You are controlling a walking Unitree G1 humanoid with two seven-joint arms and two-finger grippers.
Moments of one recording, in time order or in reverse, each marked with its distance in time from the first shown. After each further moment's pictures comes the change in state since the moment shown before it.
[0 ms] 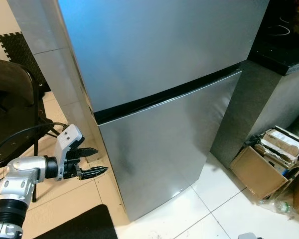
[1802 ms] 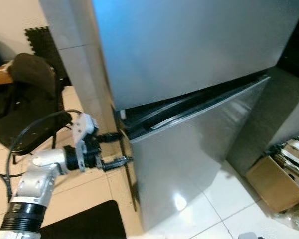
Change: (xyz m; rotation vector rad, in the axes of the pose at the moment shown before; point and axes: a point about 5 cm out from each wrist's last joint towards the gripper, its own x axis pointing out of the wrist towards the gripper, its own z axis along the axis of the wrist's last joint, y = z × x) left arm 0.052 -0.053 0.051 0.119 -0.308 -0.296; right arm 0.000 -0.002 0.001 -0.002 -0.005 -0.011
